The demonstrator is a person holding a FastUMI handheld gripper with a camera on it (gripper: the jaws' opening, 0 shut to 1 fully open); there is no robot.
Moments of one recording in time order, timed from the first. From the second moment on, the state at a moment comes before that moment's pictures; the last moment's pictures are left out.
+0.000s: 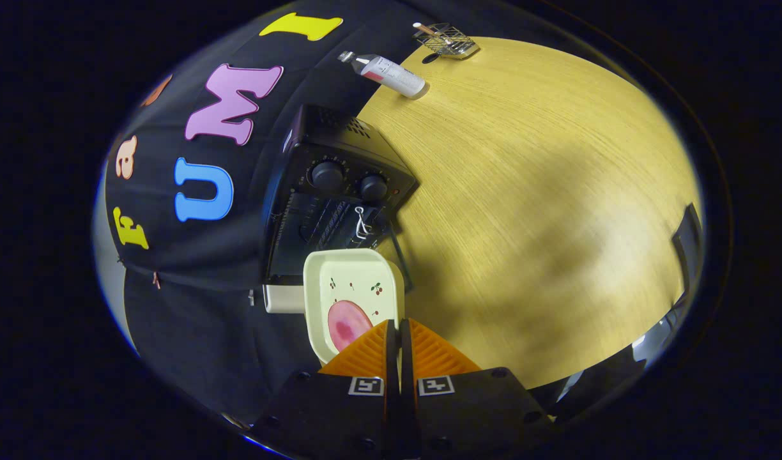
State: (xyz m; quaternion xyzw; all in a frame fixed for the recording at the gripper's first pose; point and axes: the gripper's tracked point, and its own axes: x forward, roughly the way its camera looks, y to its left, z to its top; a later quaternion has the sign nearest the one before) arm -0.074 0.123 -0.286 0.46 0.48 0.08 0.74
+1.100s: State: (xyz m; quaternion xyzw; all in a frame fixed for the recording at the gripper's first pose) arm 0.057 0.249 -0.306 0.58 0.39 -0.17 0.69
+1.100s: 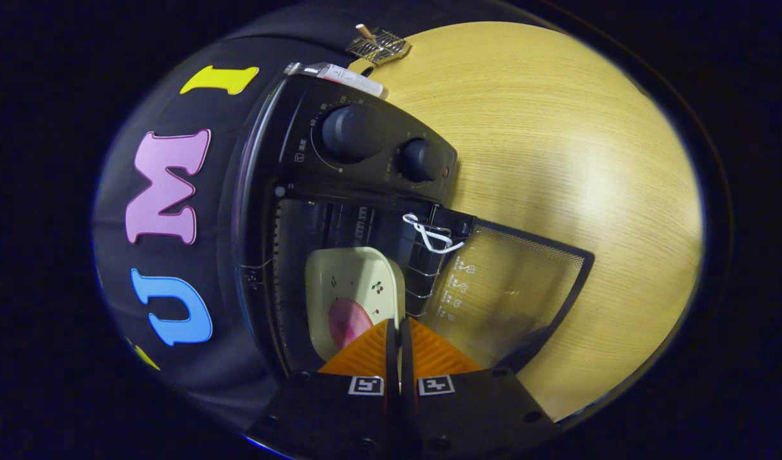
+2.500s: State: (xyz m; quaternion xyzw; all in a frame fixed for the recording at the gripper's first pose) arm 0.020 0.274 -0.281 0.51 0.36 -0.04 0.78
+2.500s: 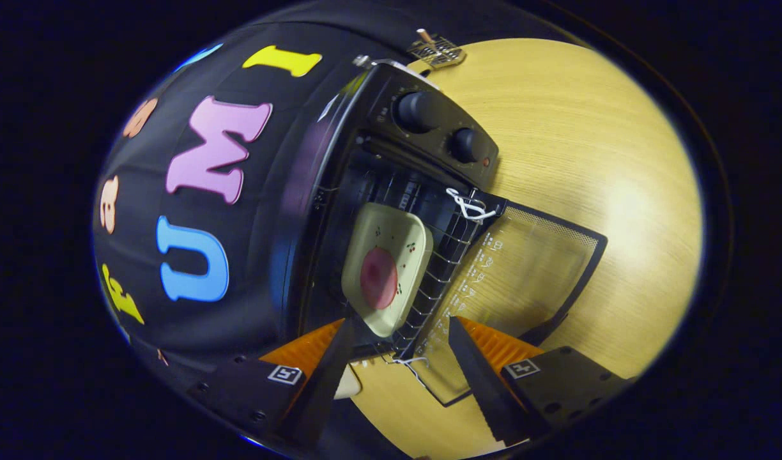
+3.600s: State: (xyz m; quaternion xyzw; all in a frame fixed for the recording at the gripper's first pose) arm -0.085 0.254 -0.370 0.00 0.46 0.08 0.89
